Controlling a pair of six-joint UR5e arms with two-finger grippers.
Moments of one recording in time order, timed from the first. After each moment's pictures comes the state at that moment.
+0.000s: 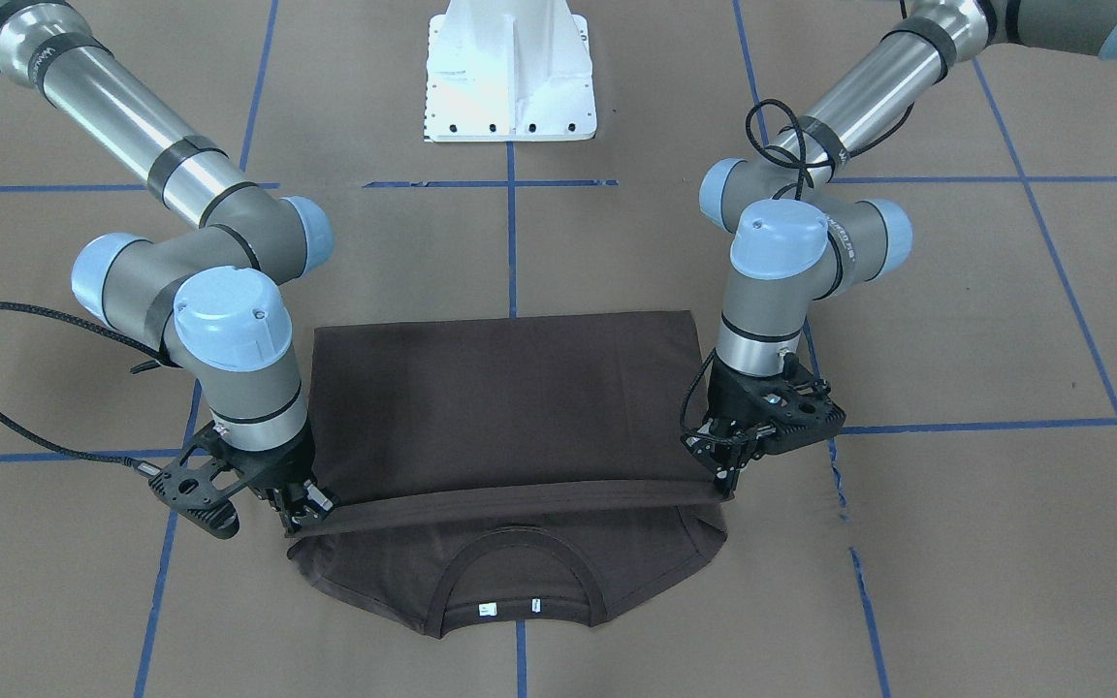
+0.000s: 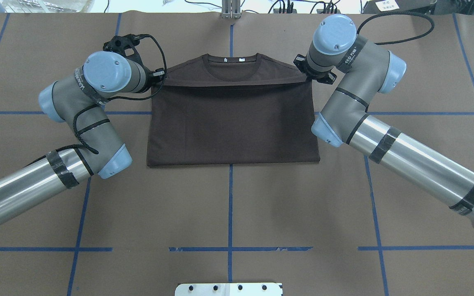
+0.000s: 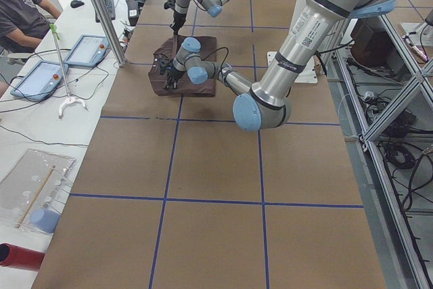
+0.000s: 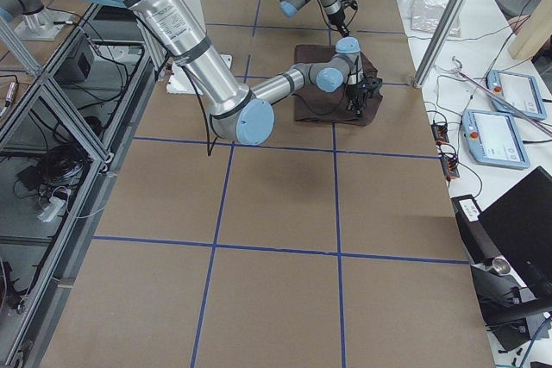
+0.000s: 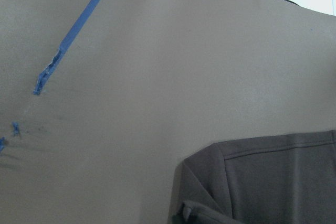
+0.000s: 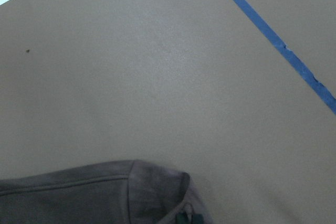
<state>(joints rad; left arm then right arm) -0.73 -2.22 -1.32 -2.11 -1.60 -1.42 0.81 -0.84 1.21 -1.24 1.76 1.56</state>
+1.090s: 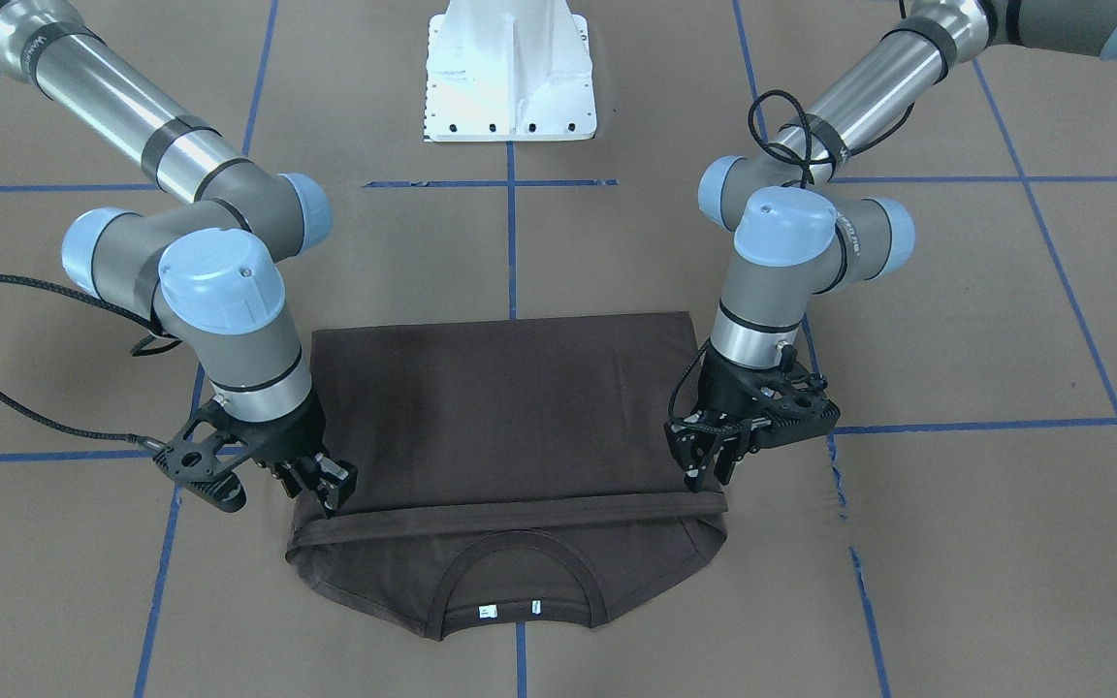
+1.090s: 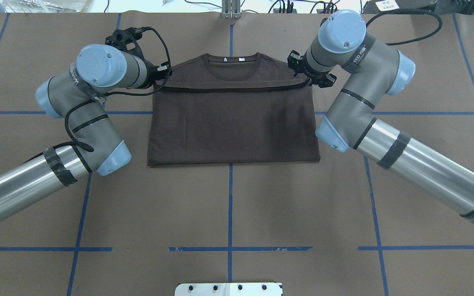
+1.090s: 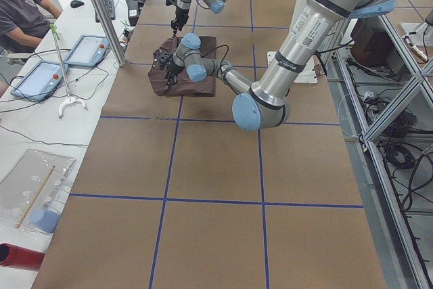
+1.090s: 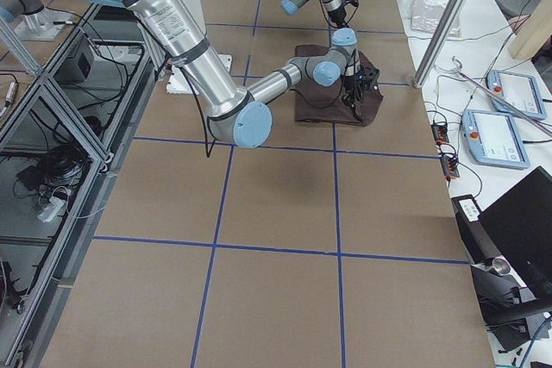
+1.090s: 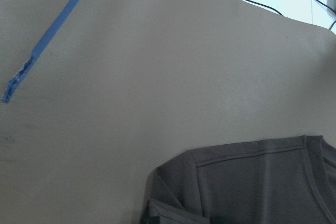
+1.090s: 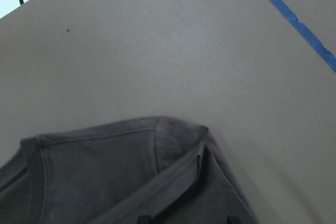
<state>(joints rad) -0.74 -2.21 -1.37 -2.17 -1.66 -1.43 0.79 -0.92 1.39 -1.24 1.83 1.60</state>
